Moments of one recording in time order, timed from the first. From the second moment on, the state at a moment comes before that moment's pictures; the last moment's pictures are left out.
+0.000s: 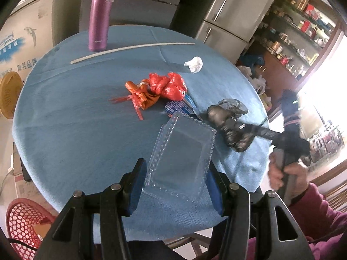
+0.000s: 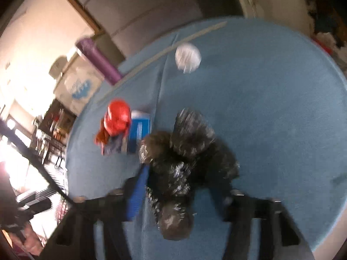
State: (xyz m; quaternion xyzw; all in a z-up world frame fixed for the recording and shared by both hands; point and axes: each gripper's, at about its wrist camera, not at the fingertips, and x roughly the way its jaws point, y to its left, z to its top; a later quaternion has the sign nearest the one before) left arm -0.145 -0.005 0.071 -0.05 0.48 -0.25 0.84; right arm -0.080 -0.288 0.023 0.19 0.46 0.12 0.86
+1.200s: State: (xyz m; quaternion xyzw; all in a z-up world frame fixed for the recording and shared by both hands) left arm -0.228 0.122 0.106 -0.10 0.45 -0.03 0.89; right arm -0.107 -0.077 0.090 0.09 0.41 0.40 0.82
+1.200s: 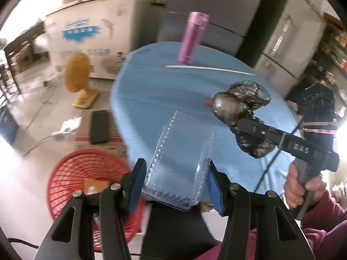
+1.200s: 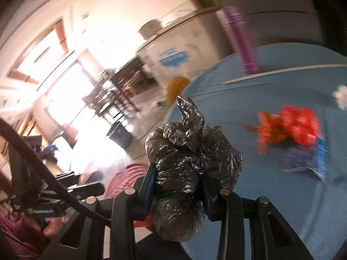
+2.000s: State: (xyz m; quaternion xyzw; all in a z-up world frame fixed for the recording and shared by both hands) left arm -0.290 0.253 0.057 -0.17 0.48 0.17 0.84; right arm -0.128 0.125 0.031 0.02 0.50 0.51 0.70
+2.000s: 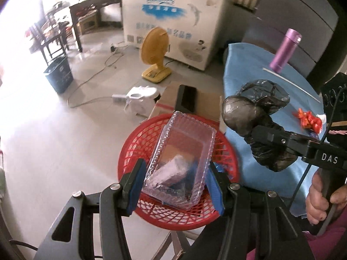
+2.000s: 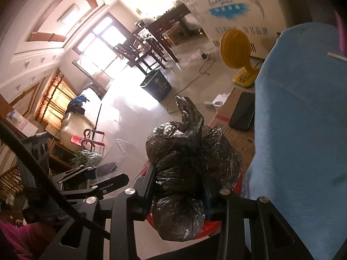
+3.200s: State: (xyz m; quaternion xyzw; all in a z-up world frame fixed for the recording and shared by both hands) left arm -0.266 0.227 0.054 -0.18 0.48 0.11 0.85; right arm -0.098 0.069 0.045 0.11 0.50 0.46 0.73
